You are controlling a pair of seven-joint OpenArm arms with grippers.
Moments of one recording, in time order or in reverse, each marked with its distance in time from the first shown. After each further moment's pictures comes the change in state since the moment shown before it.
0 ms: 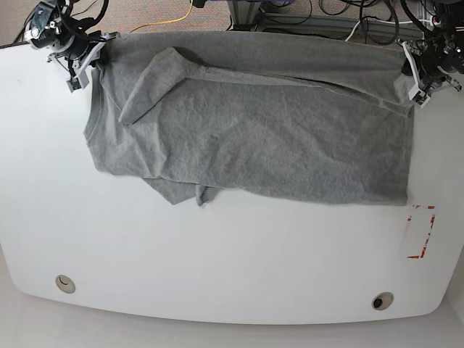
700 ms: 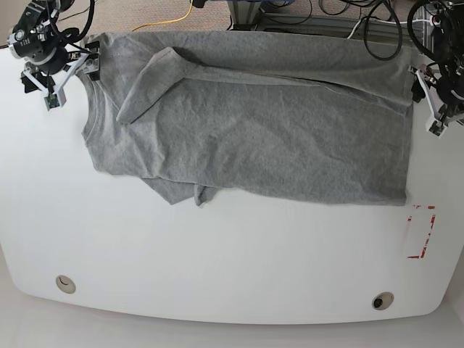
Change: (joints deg) left arm -10.8 0.2 -5.1 5.4 -0.3 0.2 9.4; right arm 6.2 0.3 6.1 10.4 -2.1 -0.1 -6.4
